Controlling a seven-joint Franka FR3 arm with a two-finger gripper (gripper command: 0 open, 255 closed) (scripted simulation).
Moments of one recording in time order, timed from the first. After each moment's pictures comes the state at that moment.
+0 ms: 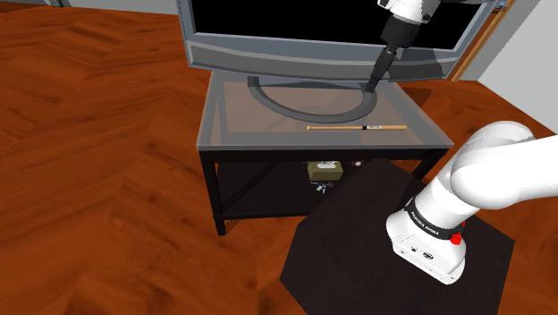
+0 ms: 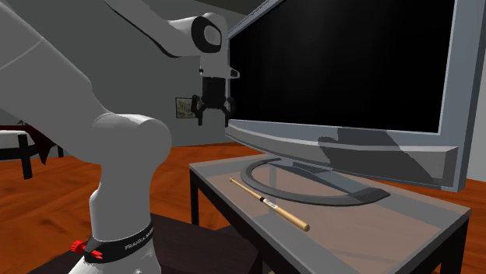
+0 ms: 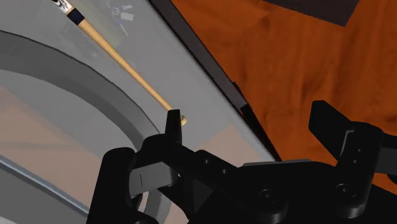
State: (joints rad) arm 0.00 -0.83 -0.16 -2.61 -0.03 1.84 -0.42
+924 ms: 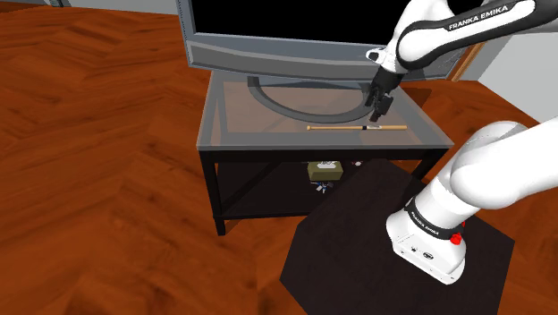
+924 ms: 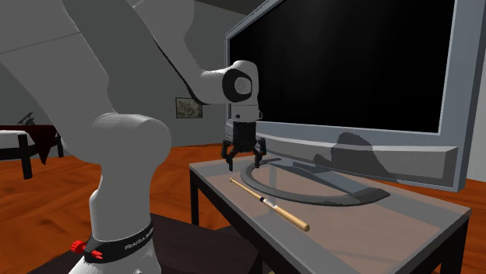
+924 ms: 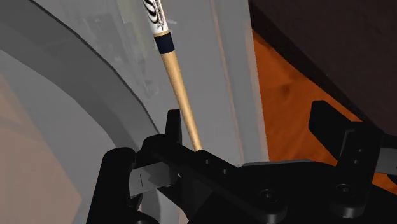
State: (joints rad) arm 0.00 -0.55 -0.49 -2.76 -0.28 2.26 -0.98
